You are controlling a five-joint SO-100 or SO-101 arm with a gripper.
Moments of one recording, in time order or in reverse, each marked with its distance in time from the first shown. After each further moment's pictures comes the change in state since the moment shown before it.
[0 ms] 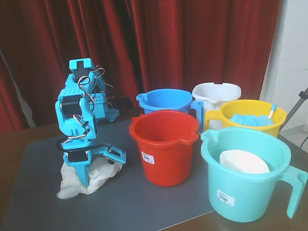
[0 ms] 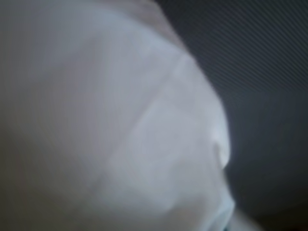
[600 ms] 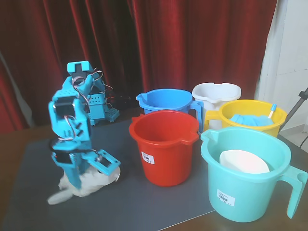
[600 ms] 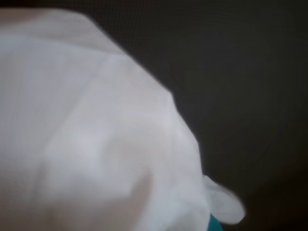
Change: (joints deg) arm 3.0 1.8 -8.8 5.1 24.6
